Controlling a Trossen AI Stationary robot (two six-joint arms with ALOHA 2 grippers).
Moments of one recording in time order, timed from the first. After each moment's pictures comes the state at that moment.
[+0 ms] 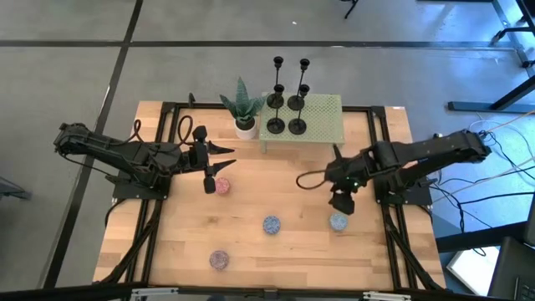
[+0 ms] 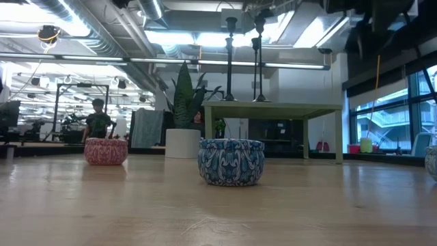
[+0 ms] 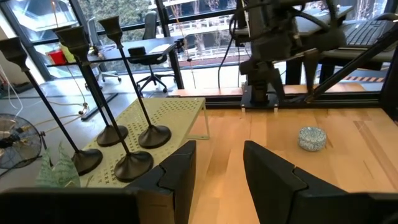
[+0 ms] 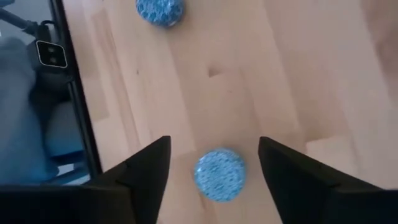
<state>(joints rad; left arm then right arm) -0.23 0.88 0.78 -0.09 -0.53 0.04 0.23 1.20 1.06 -0.98 -0.15 0.59</state>
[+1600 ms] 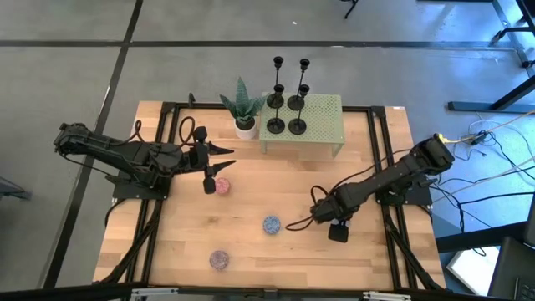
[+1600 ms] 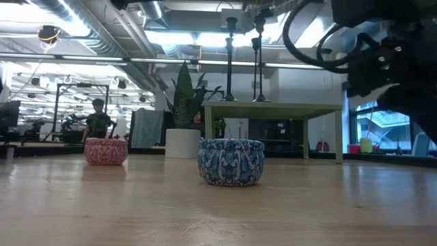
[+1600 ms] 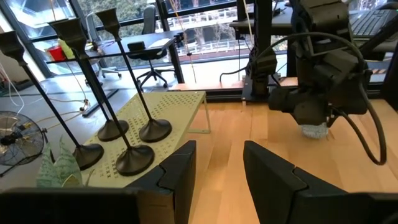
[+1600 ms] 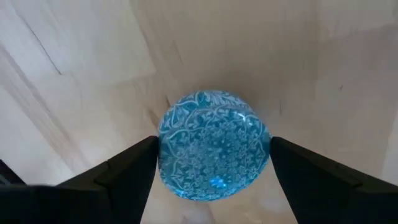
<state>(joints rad) -0.23 0.88 0.78 -0.12 -0.53 0.04 0.44 1.65 0.96 -0.97 -0.21 0.67</state>
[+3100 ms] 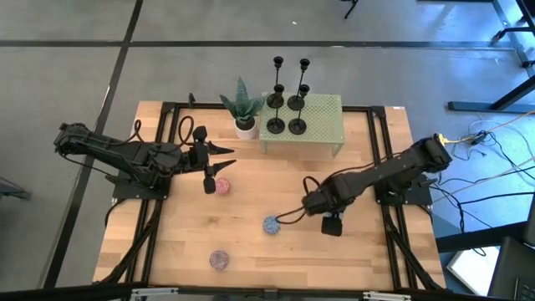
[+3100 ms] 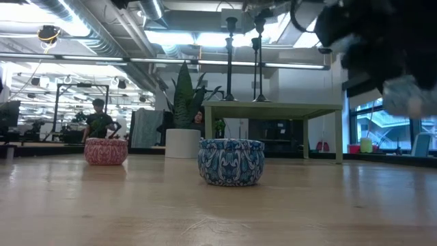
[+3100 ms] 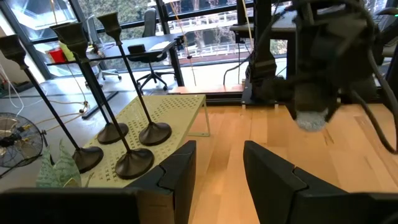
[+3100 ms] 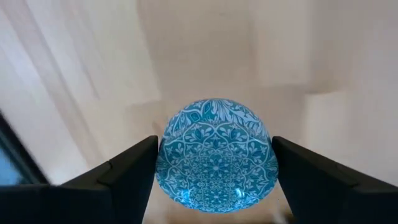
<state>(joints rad) -0.23 0.88 0.78 -0.10 -0.53 0.04 0.37 1.66 1.27 -1.24 -0.11 0.54</state>
